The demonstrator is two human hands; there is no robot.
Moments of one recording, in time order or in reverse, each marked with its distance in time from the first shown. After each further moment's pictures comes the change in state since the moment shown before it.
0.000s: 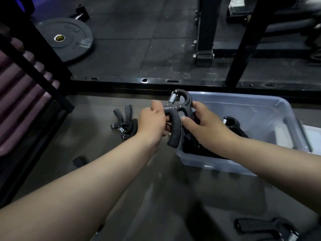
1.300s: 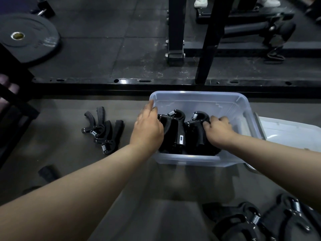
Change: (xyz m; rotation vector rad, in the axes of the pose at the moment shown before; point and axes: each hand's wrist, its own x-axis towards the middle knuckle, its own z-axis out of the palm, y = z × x) left_hand 0.000 -0.041 0.045 0.973 -0.184 0.533; right_hand -0.006 0.095 -0.078 -0.626 0.165 0.566
